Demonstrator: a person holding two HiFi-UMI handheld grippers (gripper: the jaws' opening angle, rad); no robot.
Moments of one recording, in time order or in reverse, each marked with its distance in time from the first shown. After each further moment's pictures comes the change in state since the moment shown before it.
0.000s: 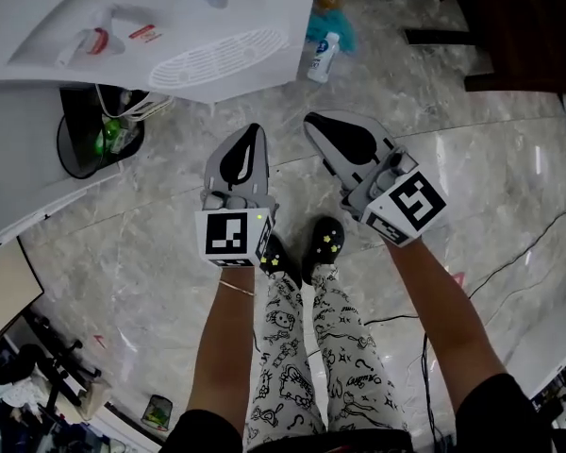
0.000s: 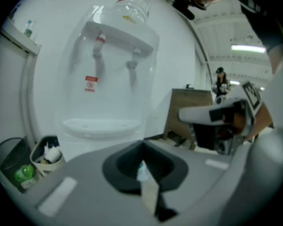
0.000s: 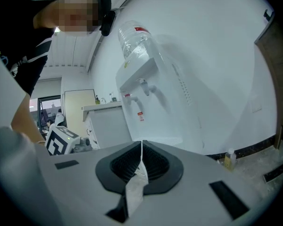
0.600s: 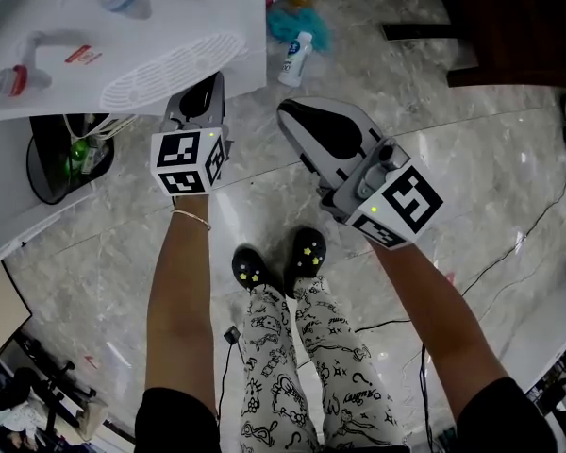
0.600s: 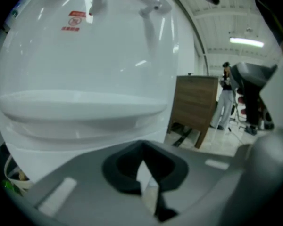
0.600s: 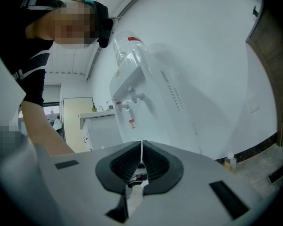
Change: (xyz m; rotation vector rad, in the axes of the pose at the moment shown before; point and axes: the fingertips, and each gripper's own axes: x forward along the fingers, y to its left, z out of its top) left arm 0.135 0.062 -0.041 0.055 0.071 -0.047; right arm 0.003 -0.039 0.004 0.033 -0.104 -0.007
